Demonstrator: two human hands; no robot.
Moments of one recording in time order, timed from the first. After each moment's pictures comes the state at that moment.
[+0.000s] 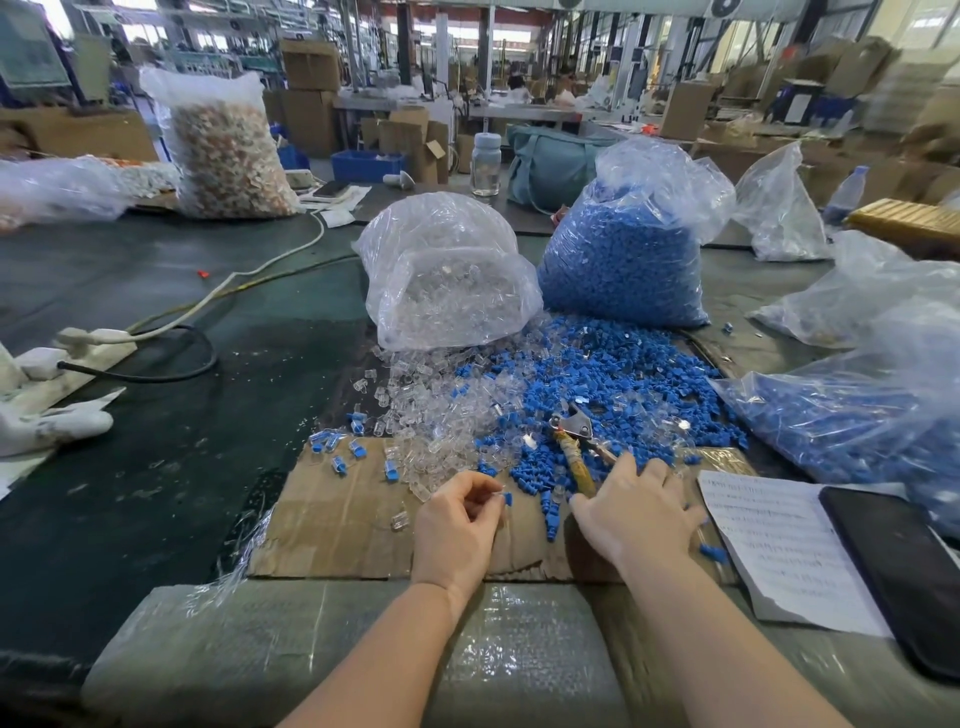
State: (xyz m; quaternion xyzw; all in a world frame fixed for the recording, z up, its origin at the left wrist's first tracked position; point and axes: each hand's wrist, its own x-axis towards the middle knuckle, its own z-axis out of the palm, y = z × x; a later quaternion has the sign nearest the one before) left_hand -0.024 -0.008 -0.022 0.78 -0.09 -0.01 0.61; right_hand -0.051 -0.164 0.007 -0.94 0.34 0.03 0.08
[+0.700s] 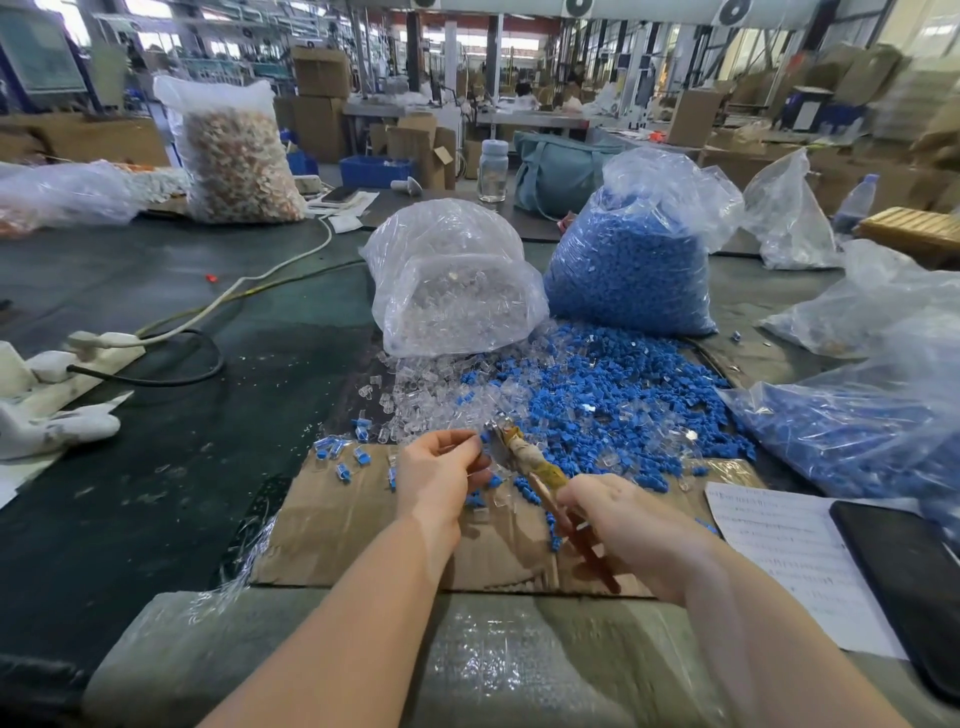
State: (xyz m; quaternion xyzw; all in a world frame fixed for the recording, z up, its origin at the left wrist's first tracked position) left_hand 0.015 -0.010 0.026 0.60 0.11 -0.09 0.79; right_hand -0.073 -0.147 0.061 -0.78 0.18 0.14 0.58
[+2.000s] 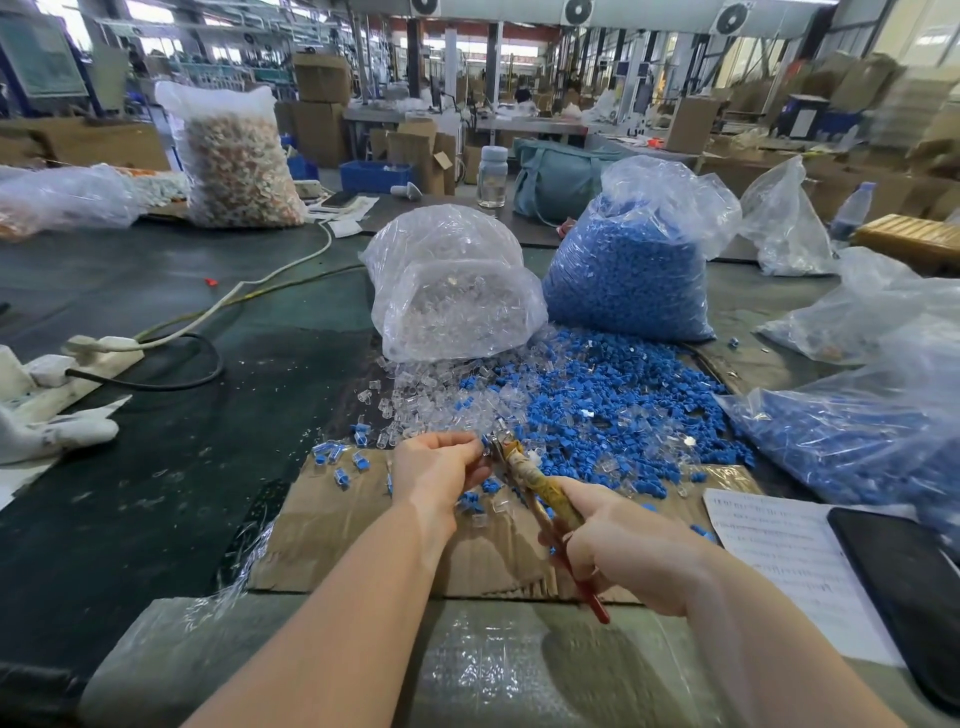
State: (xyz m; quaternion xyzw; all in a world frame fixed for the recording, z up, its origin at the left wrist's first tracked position) left_hand 0.011 -0.006 0.052 0.61 0.14 -0.13 0.77; right_hand -0.075 -0.145 0.066 -0.82 0.09 0.20 0.52
